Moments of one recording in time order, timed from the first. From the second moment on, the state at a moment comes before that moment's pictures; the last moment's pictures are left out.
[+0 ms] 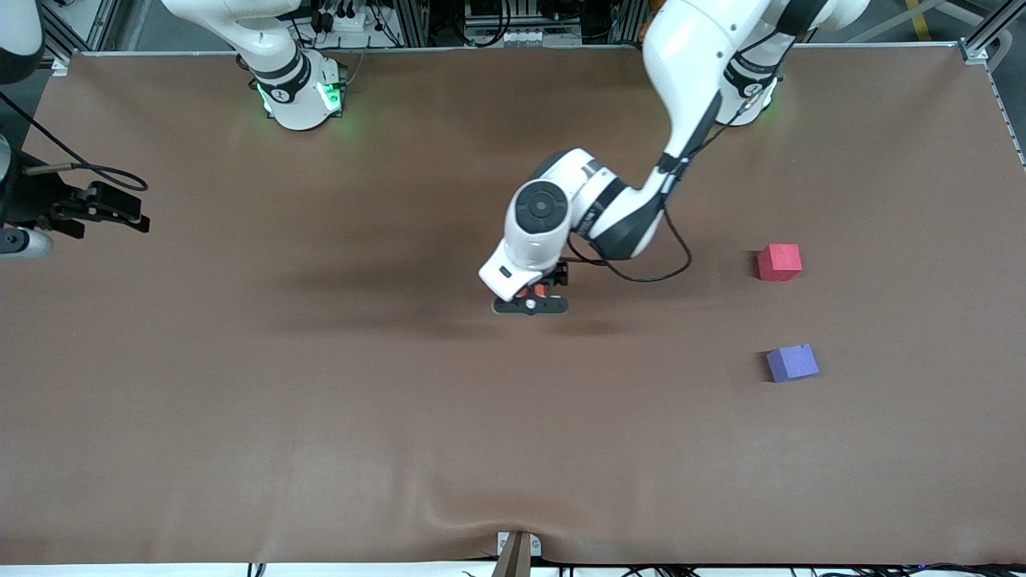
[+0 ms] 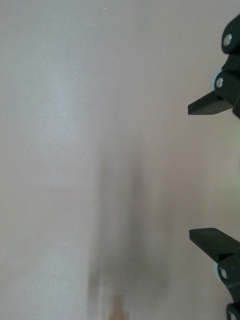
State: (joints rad) left arm -0.72 0.73 -0.09 -1.42 -0.04 2.15 -0.76; right arm 0.08 0.03 -0.14 -1.58 0.05 1.50 -0.10
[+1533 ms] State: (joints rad) left arm -0.72 0.82 -0.08 -1.44 0.02 2.15 -0.74; right arm -0.02 0.02 -0.05 -1.46 0.01 1.39 0.02
